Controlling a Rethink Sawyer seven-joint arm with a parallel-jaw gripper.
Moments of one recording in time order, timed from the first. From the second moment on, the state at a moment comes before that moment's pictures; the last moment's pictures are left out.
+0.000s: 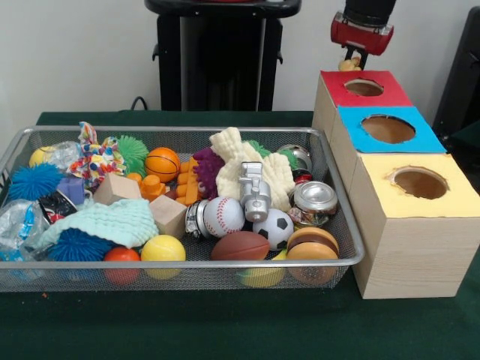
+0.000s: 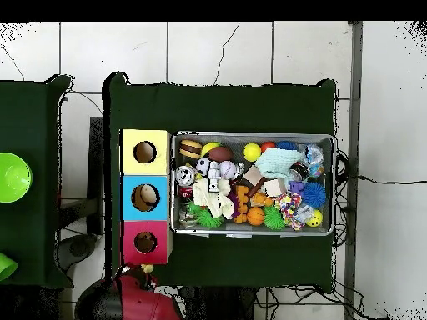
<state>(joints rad) 0.34 -0.74 -0.15 2.30 0.41 0.12 2.07</state>
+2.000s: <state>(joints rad) 0.21 -0.75 -0.22 2.05 0.31 0.40 2.07</state>
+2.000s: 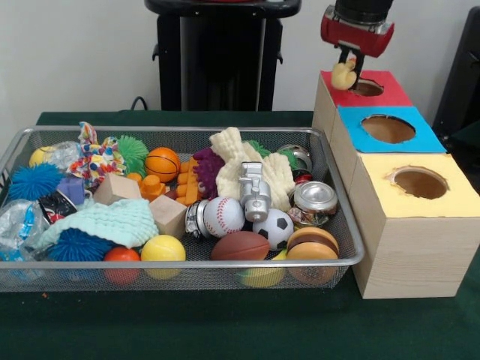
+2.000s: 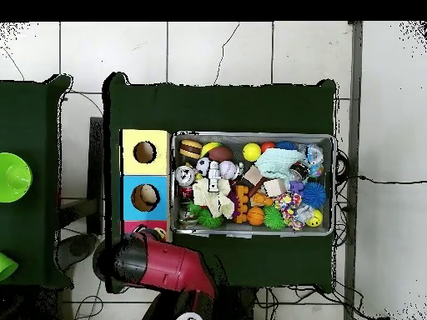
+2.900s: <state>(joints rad) 0.08 -0.79 -0.08 2.15 0.34 0.29 2.07</state>
